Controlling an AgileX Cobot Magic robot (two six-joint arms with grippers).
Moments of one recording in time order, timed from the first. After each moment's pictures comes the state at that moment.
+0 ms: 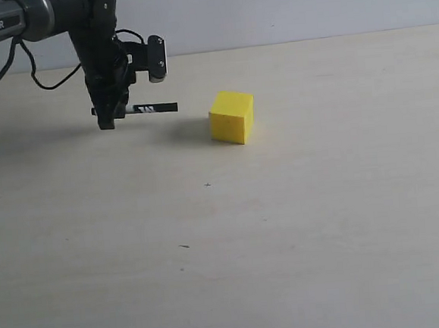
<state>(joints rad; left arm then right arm) -0.40 2.41 -2.04 0.18 1.07 1.11 -0.11 0.01 0.00 -0.05 0.07 0.08</state>
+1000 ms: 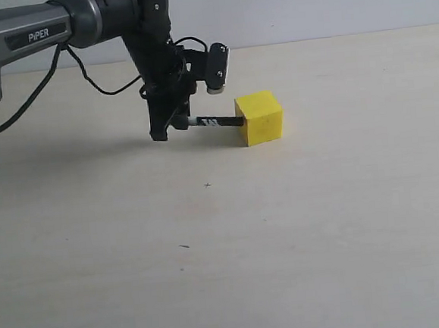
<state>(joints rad) -0.54 2.41 -2.05 -0.02 1.06 1.28 -0.11 0.01 0.00 -0.05 0.07 0.08</state>
